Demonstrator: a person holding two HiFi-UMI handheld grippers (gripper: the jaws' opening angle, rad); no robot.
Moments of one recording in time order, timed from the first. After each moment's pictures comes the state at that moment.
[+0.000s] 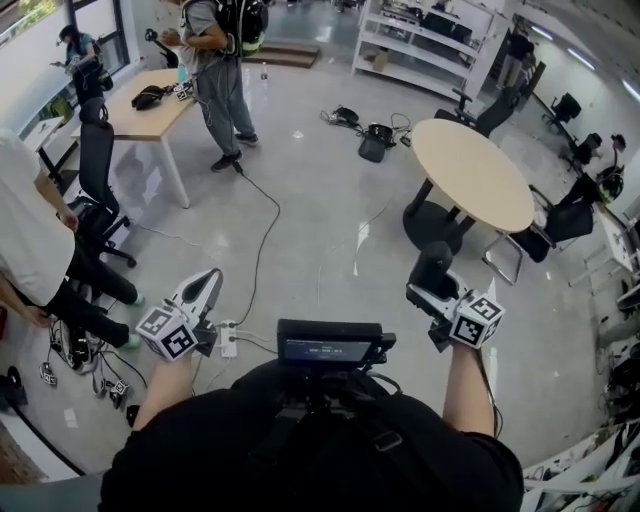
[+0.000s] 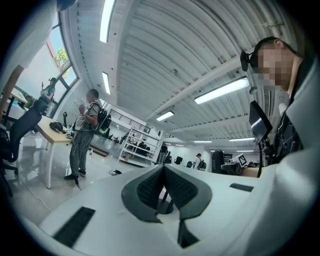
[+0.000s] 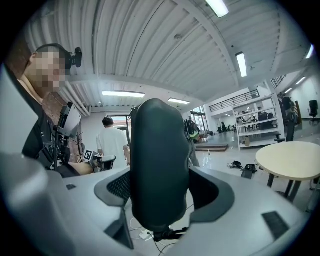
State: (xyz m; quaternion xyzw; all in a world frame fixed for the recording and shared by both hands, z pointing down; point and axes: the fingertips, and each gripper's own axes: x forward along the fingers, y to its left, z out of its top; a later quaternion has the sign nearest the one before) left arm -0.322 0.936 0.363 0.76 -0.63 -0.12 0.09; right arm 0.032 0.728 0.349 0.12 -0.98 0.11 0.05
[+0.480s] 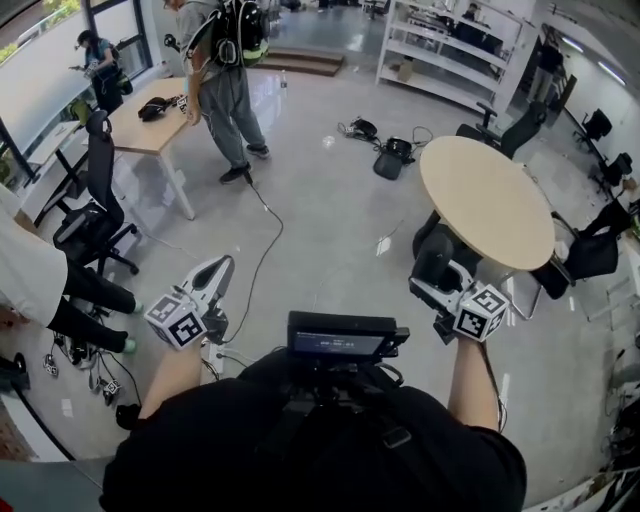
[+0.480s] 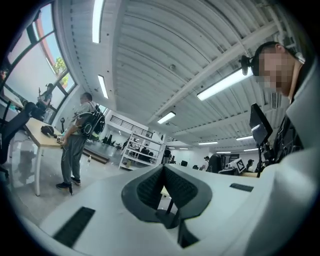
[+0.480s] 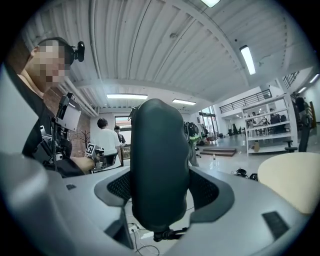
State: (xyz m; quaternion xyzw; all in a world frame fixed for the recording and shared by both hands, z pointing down) left arm -0.254 0.725 0.329 0.75 -0.65 -0.13 0.07; right arm 0.063 0.501 0.348 0.06 -0.99 0.08 0.04
